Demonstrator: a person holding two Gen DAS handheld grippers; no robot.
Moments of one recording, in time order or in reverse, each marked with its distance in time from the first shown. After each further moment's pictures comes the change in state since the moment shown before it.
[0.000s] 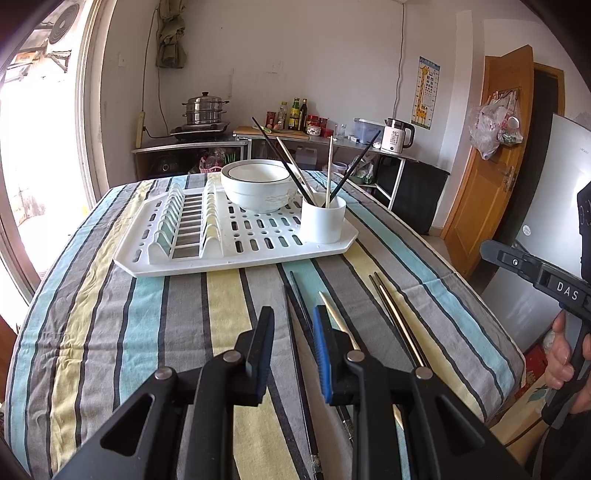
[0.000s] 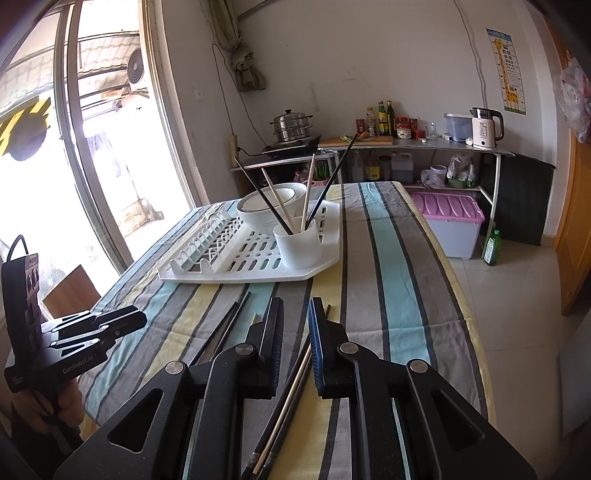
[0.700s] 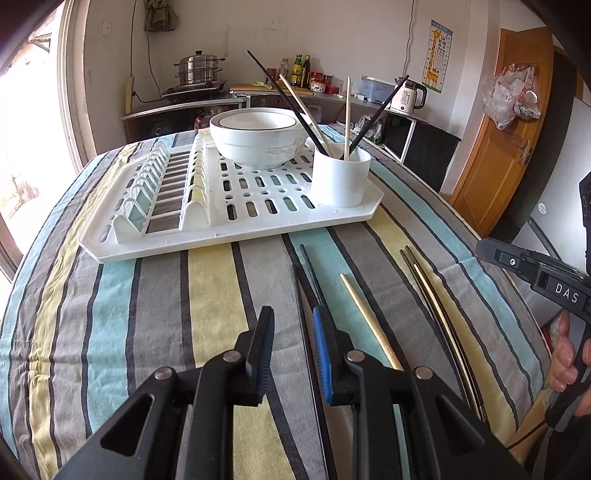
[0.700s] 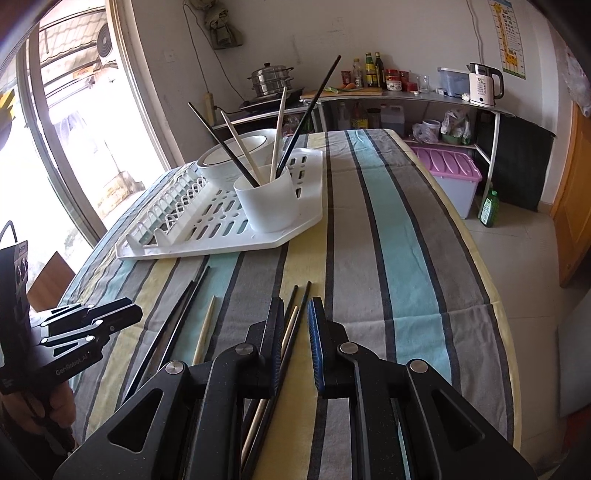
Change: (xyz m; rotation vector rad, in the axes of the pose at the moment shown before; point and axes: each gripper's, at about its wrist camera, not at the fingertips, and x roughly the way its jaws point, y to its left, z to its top) left arm 0.078 0.005 0.006 0.008 0.178 0.012; right arm 0.084 -0.023 -0.005 0.043 0.190 -0.049
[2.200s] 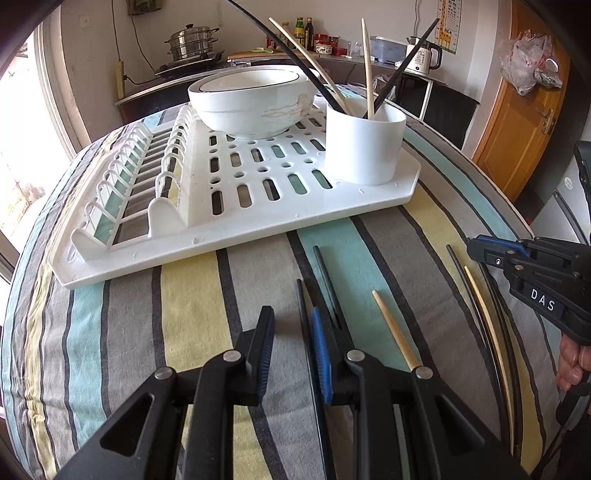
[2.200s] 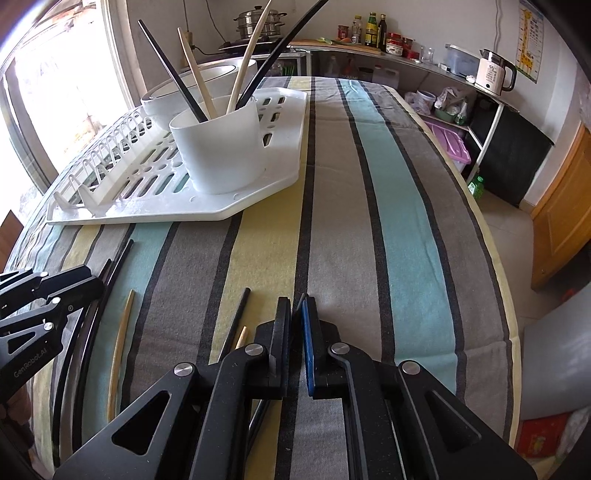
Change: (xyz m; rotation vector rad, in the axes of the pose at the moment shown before) left arm 0.063 -0.008 0.031 0.056 0.149 0.077; right arm 0.079 -0.002 0.017 -0.091 0.203 -0.159
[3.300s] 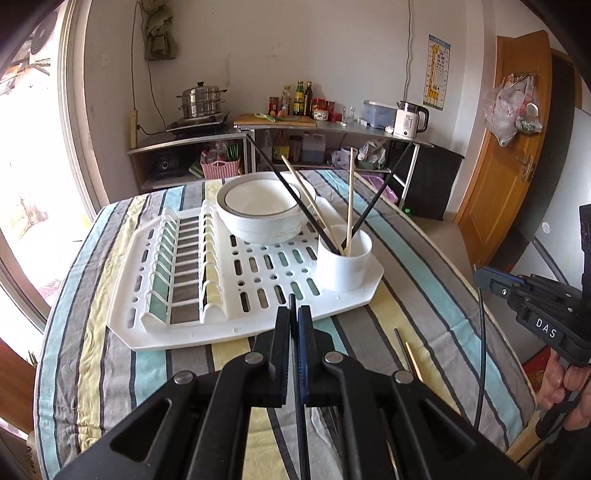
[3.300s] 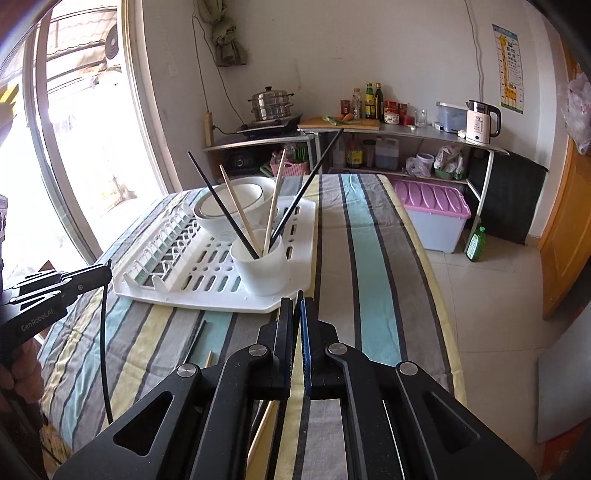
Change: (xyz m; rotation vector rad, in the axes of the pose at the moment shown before) left arm -0.117 0.014 0.035 -0.032 -0.247 -0.038; right arm -0.122 -0.007 0.016 0.043 -0.312 0.093
